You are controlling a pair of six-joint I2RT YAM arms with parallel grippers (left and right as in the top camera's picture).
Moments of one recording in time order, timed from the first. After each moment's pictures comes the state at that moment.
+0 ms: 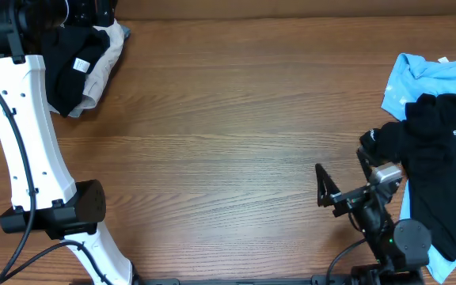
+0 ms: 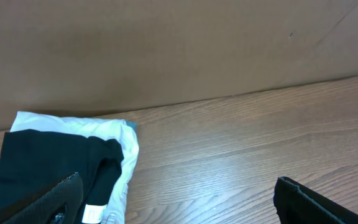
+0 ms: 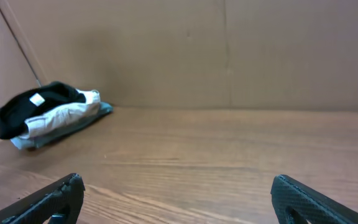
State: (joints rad) left arm 0.13 2.02 2.64 -1.27 0.30 0.13; right arm 0.09 0.15 0.18 -0.06 -0.29 0.15
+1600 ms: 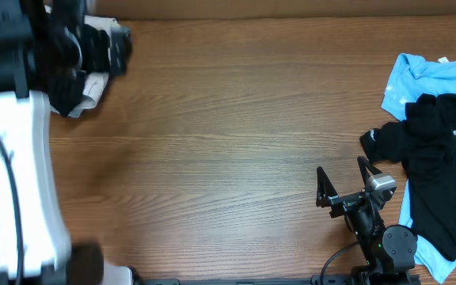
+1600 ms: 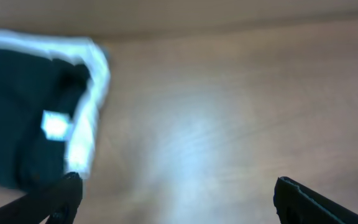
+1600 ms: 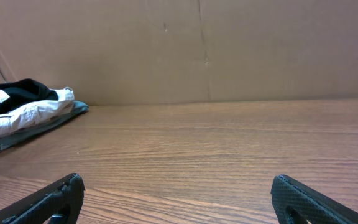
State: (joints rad) left arm 0.10 1.63 2.04 -1.27 0.30 0.13; right arm 0.09 0.01 0.02 -0.01 -0.20 0.15
